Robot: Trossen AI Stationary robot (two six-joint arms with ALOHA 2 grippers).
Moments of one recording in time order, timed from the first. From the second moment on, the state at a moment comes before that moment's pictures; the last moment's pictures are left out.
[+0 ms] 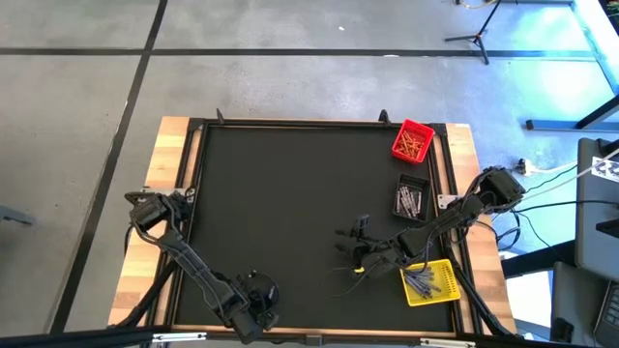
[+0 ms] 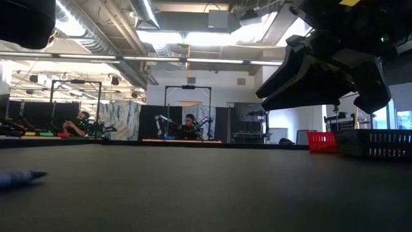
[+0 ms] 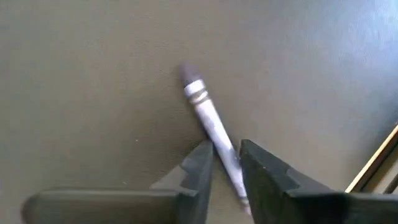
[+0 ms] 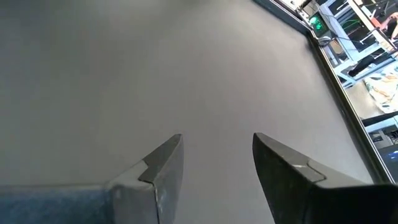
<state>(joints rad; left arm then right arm) -0.82 2.02 1.27 -0.55 -0.40 -1.69 0.54 1.68 0.77 0.17 0.75 -0.05</state>
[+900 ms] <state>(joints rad) -0.87 2.02 1.40 -0.58 -0.62 -1.20 0.48 1.68 0.77 0.42 0.38 -0.01</state>
